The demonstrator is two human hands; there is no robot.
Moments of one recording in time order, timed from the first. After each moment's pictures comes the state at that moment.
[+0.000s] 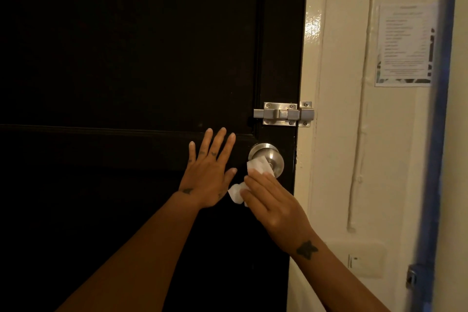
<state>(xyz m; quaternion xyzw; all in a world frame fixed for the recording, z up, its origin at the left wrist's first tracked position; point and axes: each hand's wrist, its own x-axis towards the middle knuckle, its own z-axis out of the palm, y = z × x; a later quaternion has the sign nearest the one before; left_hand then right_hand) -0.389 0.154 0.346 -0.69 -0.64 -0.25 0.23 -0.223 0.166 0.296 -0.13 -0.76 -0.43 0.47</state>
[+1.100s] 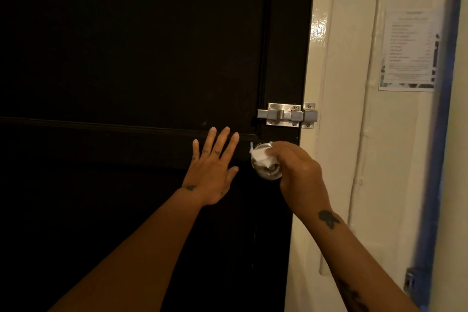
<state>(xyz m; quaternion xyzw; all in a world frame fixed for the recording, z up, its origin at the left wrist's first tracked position) -0.391 0.155 0.346 -0.70 -0.63 -0.25 0.23 -0.209 0.156 0.347 -0.23 -0.76 -0.20 0.57</state>
